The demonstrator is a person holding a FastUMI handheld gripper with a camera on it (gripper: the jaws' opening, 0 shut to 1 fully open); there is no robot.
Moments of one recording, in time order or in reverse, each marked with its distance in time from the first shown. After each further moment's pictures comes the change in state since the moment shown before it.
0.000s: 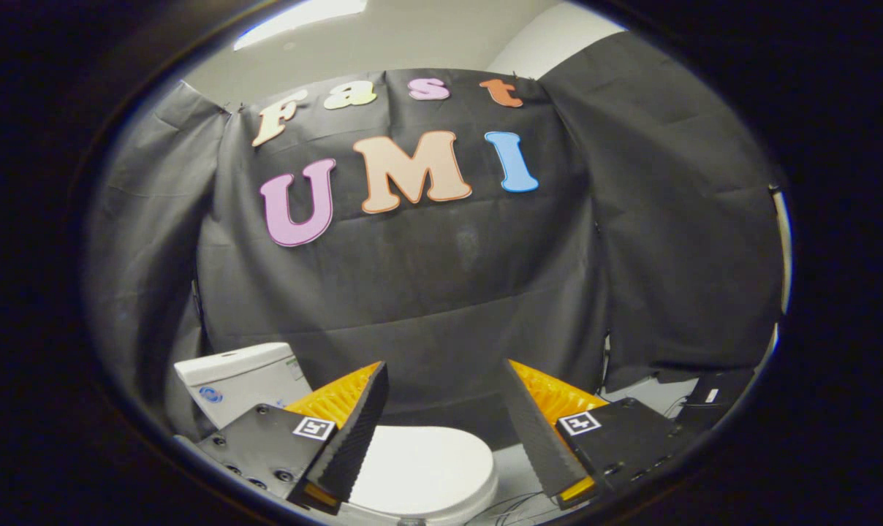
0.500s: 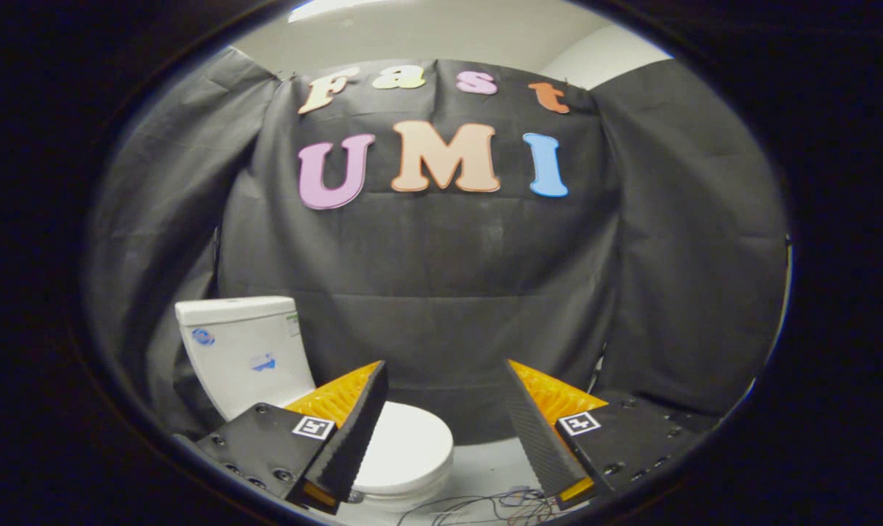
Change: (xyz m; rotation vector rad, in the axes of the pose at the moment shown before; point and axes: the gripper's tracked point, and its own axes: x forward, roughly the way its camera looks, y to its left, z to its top) arm -0.017 -0.015 -0.016 -0.197 0.048 0.113
